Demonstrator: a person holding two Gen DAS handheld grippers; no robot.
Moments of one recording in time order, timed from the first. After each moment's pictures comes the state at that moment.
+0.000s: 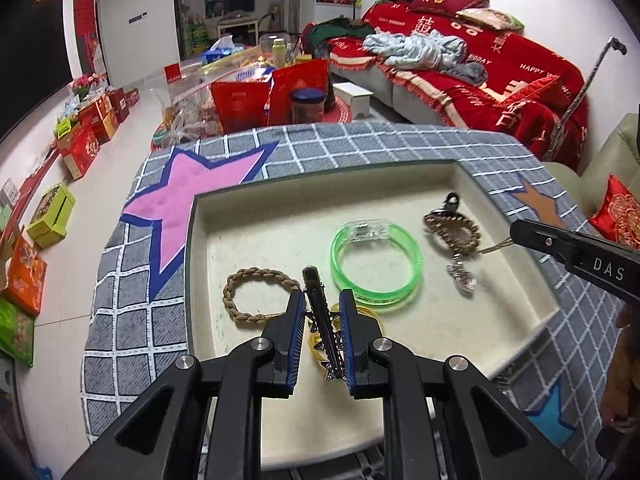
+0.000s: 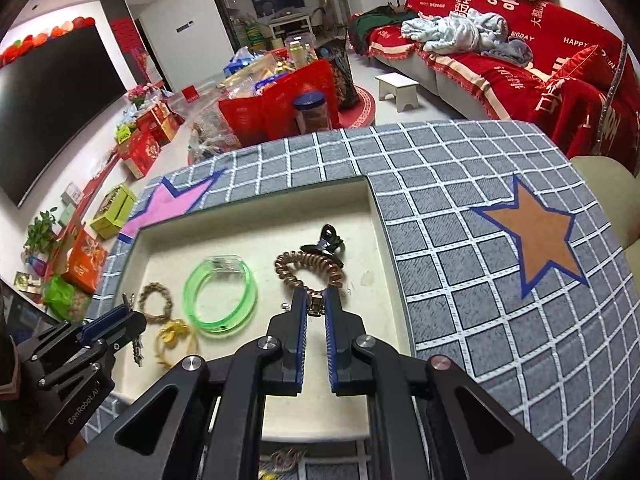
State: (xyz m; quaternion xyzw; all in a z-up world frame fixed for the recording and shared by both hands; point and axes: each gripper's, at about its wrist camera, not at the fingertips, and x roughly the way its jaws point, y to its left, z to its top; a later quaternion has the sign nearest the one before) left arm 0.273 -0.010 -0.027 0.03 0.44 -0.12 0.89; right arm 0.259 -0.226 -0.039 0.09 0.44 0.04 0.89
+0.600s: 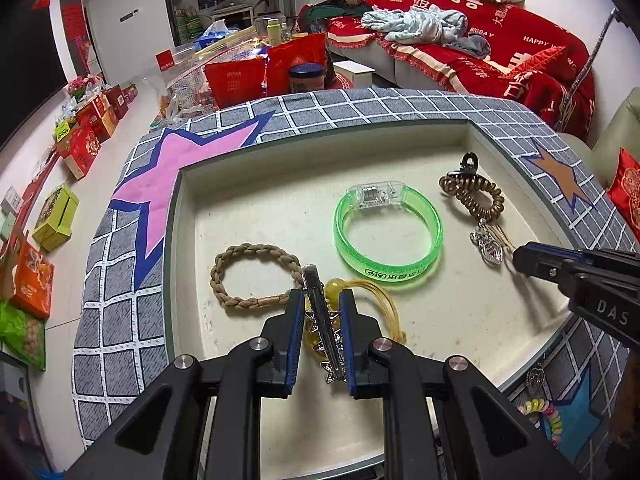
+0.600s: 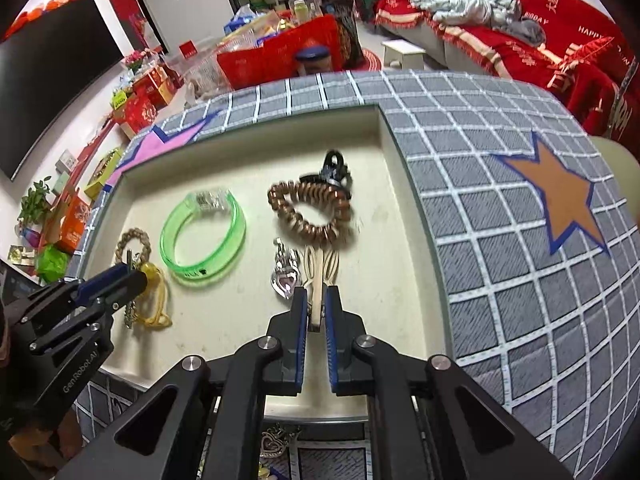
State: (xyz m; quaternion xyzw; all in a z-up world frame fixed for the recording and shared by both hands) left arm 0.276 -0.020 -0.054 0.07 0.46 -0.11 0.88; right arm 0.255 -0.217 -0.077 0.08 0.50 0.05 0.86
